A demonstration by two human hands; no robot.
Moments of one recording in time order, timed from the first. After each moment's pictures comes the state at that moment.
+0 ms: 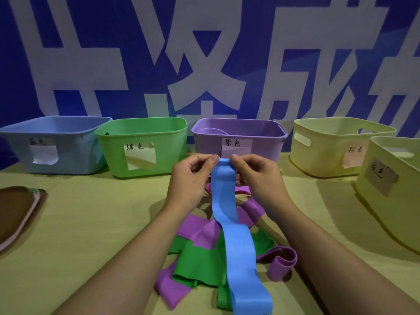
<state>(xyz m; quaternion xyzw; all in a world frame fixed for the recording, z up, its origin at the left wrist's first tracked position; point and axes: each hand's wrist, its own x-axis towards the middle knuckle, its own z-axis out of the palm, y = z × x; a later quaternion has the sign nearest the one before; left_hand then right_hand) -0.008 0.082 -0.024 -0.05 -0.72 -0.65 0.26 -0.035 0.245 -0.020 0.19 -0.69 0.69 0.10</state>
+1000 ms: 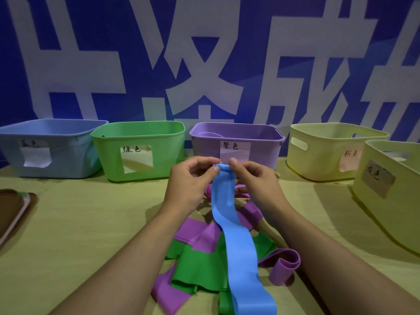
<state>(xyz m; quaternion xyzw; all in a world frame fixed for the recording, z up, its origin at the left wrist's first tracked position) -0.003 0.080 -0.025 -0.08 -0.72 -0.64 0.25 -0.031 0.245 -0.026 0.16 -0.71 0.68 0.07</state>
